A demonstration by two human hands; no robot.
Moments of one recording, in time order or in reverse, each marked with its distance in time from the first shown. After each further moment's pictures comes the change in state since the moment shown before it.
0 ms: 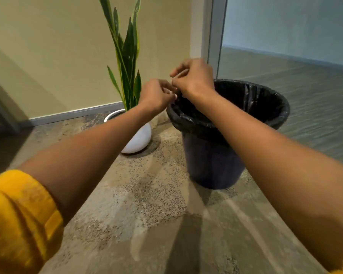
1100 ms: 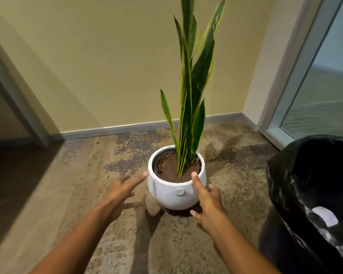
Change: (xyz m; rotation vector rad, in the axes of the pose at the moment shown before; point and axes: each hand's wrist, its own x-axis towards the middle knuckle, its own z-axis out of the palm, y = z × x) left_hand 0.052 -0.285 -0.103 -0.552 -0.004 -0.941; right_hand 0.018 0.095 0.270 0.575 -0.162 1.074
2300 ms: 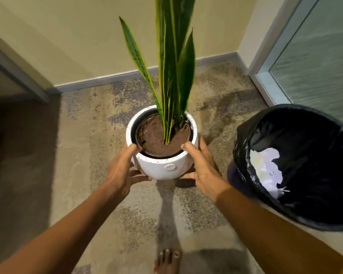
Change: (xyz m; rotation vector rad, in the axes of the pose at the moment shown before) left_hand -0.143 0.060 -0.012 -0.194 -0.022 -0.217; right_hand -0.152 -0.070 -0.024 0.022 -0.239 -0.010
